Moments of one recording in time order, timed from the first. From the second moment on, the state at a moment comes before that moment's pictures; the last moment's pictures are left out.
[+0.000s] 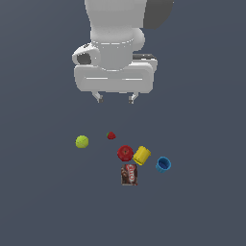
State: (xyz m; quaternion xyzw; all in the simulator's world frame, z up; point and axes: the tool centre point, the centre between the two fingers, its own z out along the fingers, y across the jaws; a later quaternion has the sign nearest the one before) arm 0.013 -0.022 0.352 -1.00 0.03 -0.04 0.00
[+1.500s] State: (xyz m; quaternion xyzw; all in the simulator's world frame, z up) arm 0.023 -0.076 0.279 -1.00 -0.08 -0.03 0.01
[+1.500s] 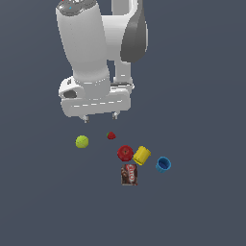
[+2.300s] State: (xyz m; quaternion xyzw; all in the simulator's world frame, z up) arm 0.013 -0.143 0.189 -0.98 -0.21 -0.02 0.00
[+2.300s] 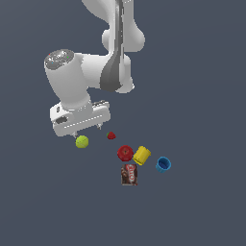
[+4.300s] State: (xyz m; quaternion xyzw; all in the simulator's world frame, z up) arm -0.027 -0.214 0.054 -0.93 -0.36 0.00 0.00
